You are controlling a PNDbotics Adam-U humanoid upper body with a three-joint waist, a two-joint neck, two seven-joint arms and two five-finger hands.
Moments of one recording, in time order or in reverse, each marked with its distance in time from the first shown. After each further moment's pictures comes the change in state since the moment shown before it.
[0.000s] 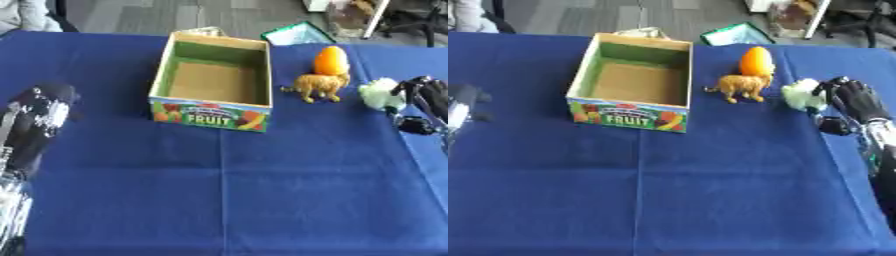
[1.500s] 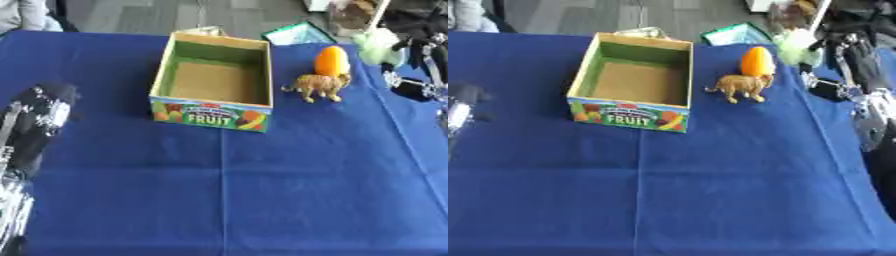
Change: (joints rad) left arm 0.000 0.000 0.000 0.000 0.000 0.000 0.000; right arm -0.088 0.042 0.047 -0.198 -0.242 -0.131 0.005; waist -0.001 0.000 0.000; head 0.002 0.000
